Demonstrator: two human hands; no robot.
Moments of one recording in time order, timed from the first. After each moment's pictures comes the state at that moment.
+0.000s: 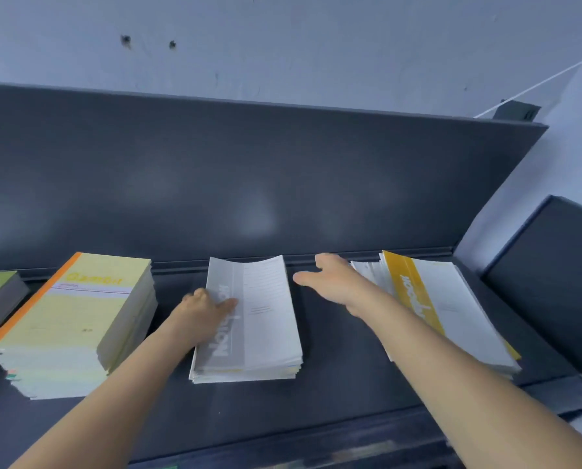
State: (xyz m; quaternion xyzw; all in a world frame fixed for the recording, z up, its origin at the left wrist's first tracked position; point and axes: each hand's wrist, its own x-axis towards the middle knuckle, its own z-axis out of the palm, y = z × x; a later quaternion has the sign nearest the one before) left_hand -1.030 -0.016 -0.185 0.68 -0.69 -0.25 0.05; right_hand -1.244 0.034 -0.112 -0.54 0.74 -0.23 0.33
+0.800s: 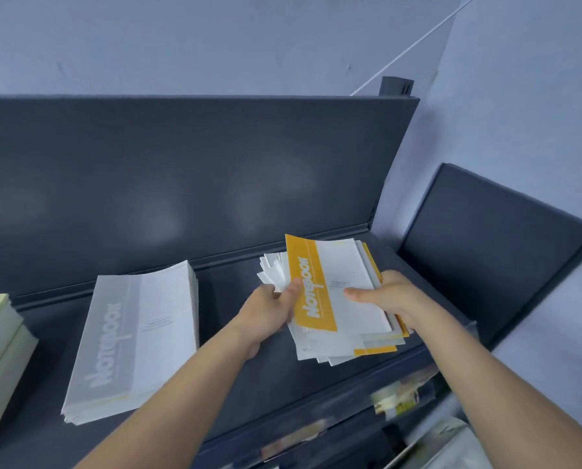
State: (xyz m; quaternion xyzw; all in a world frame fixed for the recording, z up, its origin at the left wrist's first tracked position) left_hand -1.236 0.058 -0.157 0.46 -0.64 -0.58 0.19; right_hand -1.451 0.126 -0.151 -0.33 0.82 -0.30 0.36
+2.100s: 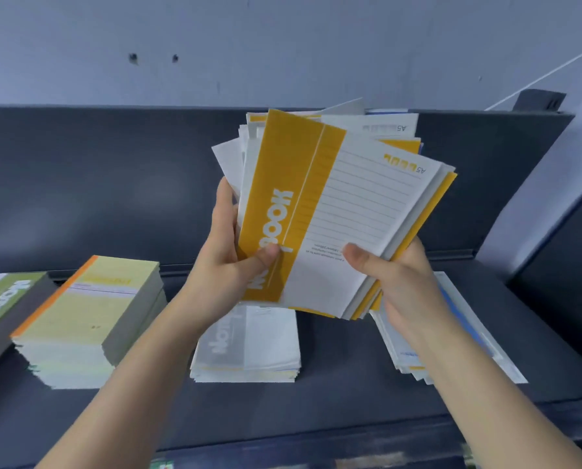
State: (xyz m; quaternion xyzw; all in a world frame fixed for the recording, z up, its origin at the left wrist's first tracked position) left_hand -1.074 0.056 -0.063 0.26 -0.70 -0.44 0.49; right_hand -1.279 0.099 -0.074 -0.47 0.43 -0.64 0.42
